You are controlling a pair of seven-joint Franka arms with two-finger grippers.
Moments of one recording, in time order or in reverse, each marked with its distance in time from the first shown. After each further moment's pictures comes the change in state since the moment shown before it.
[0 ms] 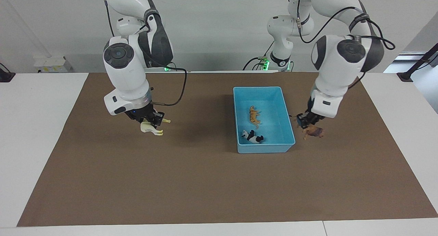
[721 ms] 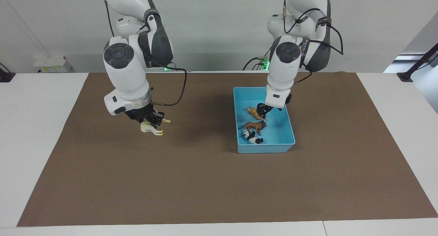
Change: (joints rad) left arm -0.141 -0.129 0.021 -0.293 0.000 0.087 -0.181; right arm 0.001 0.000 0.001 0.000 0.001 0.001 0.000
